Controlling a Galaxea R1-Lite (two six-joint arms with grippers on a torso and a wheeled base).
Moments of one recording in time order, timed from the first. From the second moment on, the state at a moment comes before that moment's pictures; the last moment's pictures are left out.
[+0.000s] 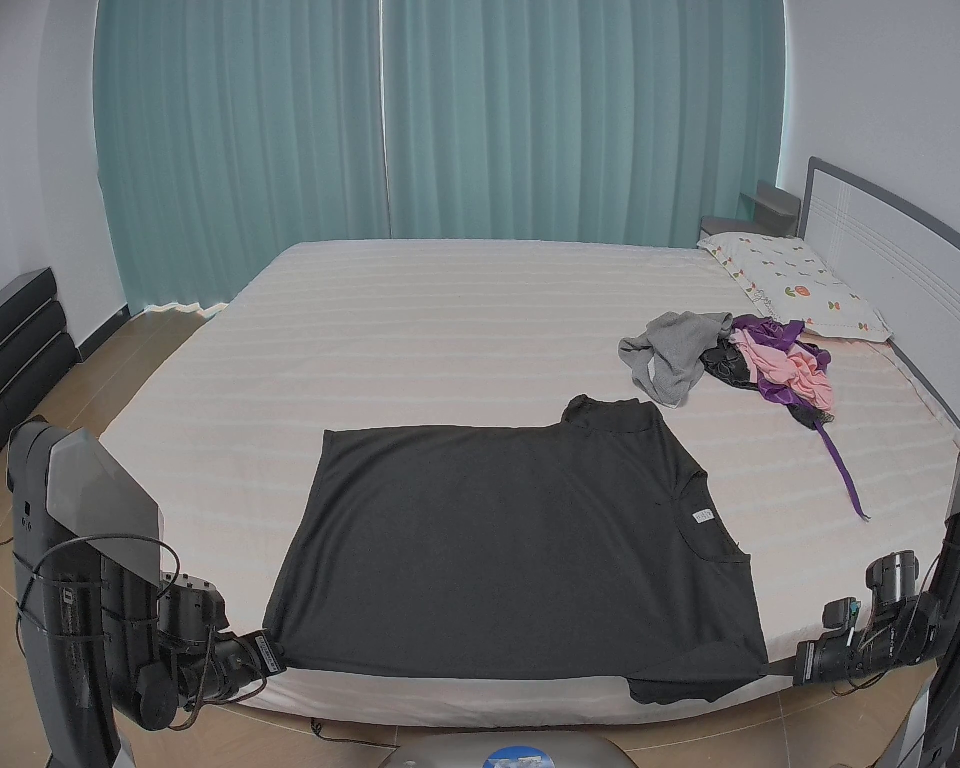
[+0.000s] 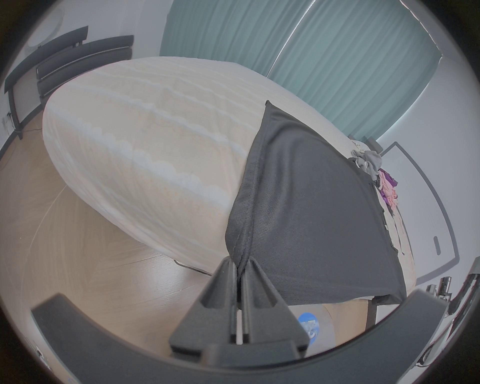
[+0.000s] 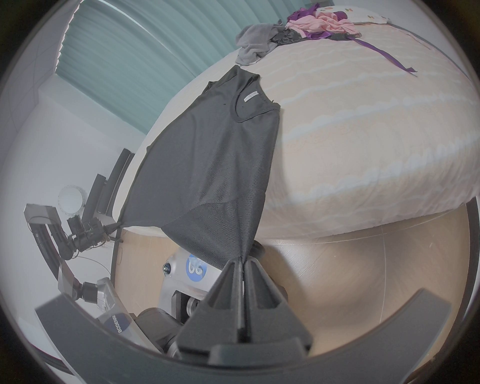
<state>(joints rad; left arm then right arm) -0.14 2.35 -0.02 -1.50 -0.04 -0.56 -0.23 2.12 -0.02 -0.97 0.56 0.00</state>
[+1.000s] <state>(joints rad) -0.21 2.25 -0.02 -1.16 0.01 -0.48 -0.26 2.01 -0.02 -0.77 0.55 -0.13</state>
